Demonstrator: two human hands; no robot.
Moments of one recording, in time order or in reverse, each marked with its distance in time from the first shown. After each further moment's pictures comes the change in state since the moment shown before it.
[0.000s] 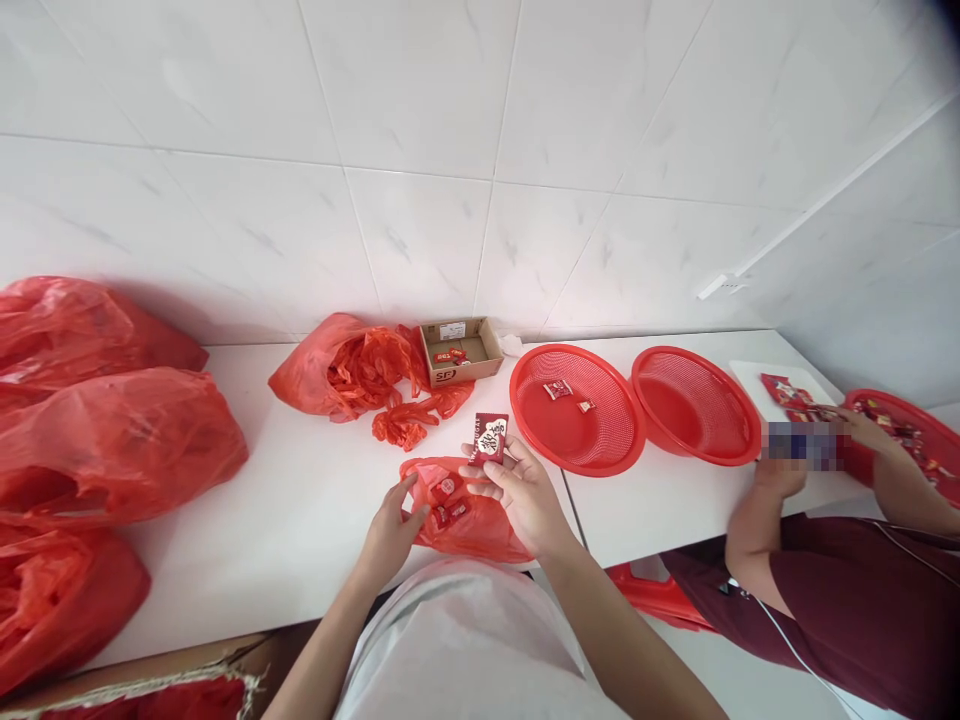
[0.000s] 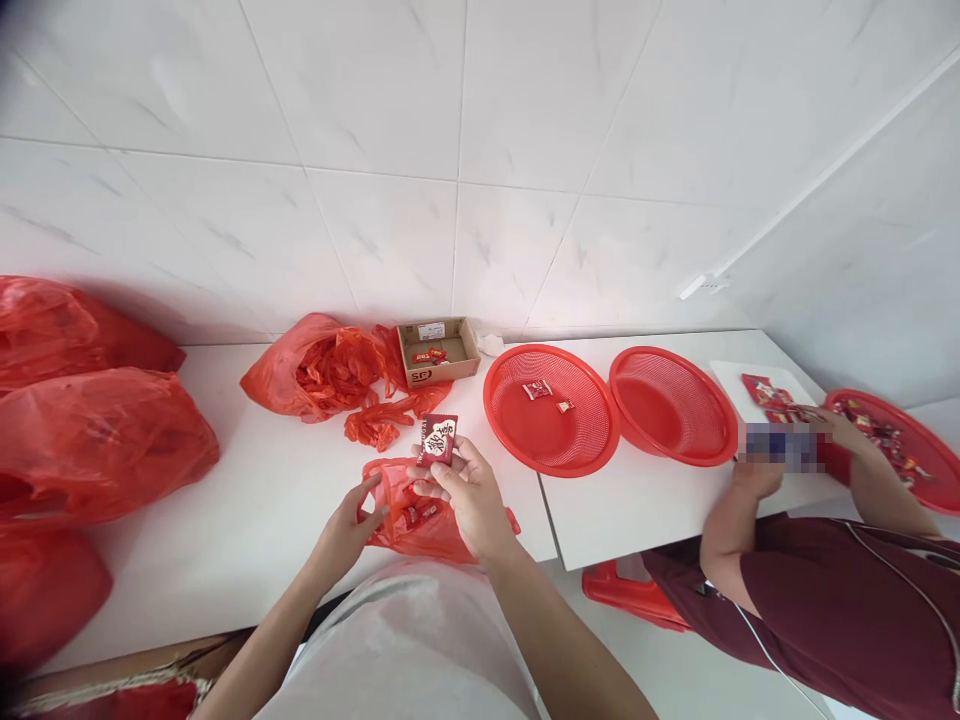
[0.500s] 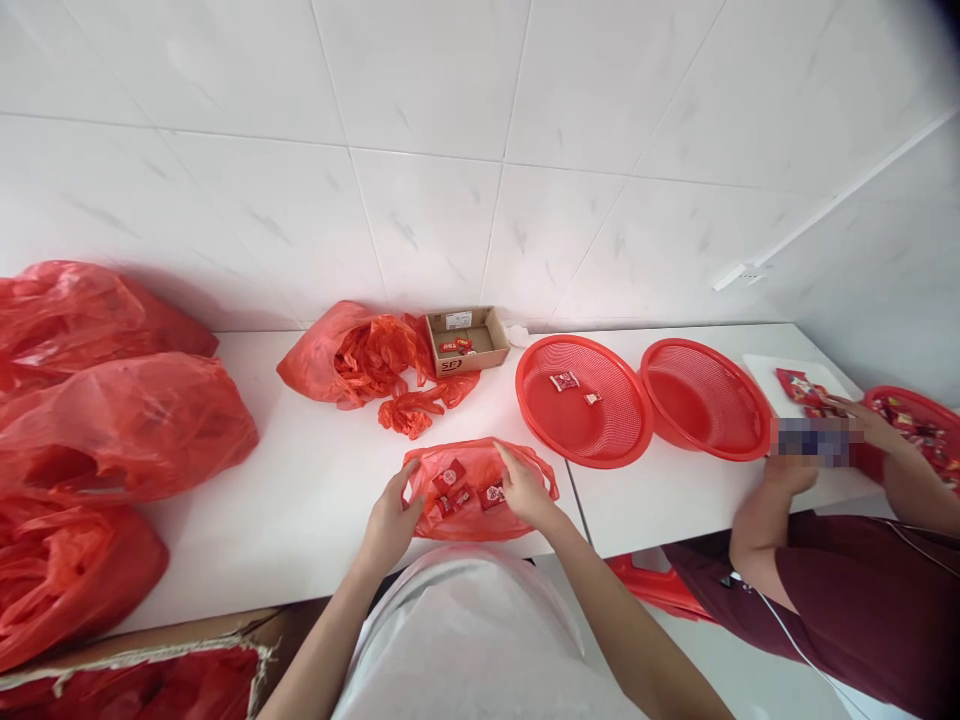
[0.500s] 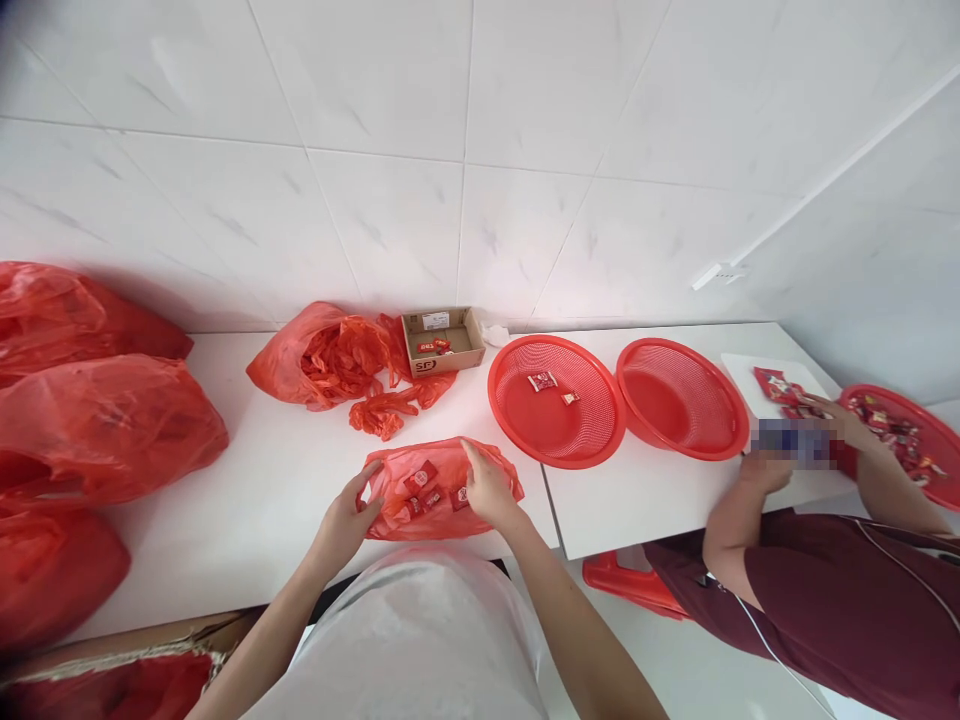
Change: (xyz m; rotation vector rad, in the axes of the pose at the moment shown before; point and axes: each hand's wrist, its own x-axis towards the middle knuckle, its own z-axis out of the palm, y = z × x) left_hand -0.006 0.002 -0.004 0.048 0.022 -0.011; right_hand 0.027 0.085 -0.089 -0.897 0.052 0.025
